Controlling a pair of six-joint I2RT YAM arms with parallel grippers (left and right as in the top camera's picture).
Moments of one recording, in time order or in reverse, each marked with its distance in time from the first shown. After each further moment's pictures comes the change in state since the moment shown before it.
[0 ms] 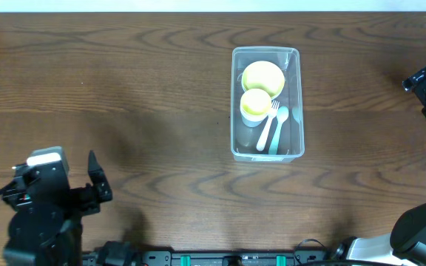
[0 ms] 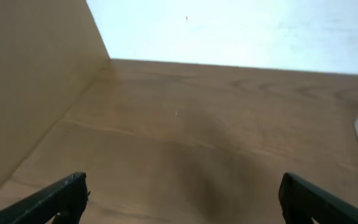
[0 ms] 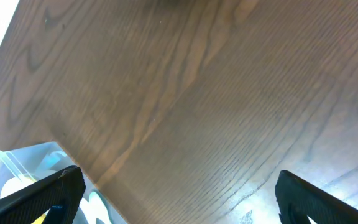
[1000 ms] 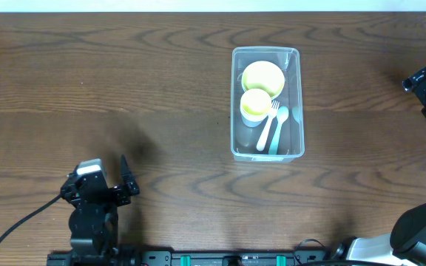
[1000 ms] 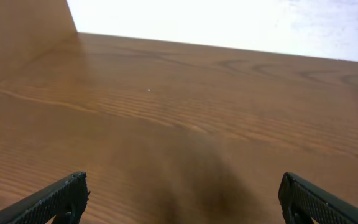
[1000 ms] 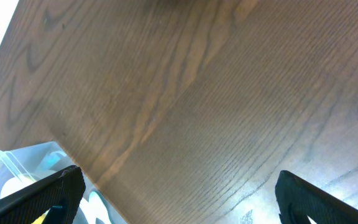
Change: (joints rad) left arm 0.146 -0.417 -0.779 0.460 0.182 -0.002; right arm 0.000 0.000 -0.001 0.000 0.000 0.000
